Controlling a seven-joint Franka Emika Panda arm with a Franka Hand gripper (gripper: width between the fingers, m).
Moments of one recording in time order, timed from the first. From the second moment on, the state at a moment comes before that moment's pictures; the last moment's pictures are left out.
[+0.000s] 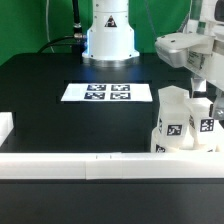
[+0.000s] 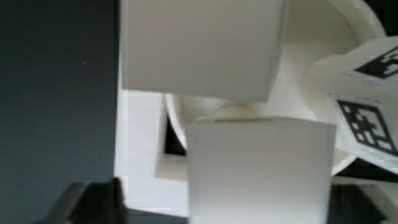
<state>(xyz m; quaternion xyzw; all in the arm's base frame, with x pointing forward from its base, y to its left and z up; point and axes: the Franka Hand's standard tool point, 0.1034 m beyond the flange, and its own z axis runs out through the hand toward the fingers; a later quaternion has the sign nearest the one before) 0.637 0.111 0.082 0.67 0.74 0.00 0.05</state>
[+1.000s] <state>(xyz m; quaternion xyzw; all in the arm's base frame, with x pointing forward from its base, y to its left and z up) 0.631 0.113 0.080 0.91 0.41 0.01 0.04</state>
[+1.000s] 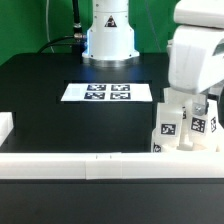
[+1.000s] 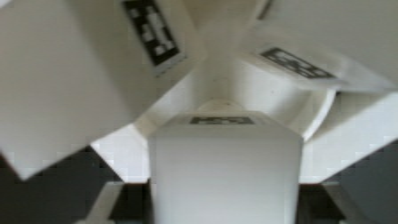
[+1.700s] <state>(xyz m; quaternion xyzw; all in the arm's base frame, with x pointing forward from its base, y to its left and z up) 0.630 0.114 0.080 0.99 0.12 0.02 0.03</state>
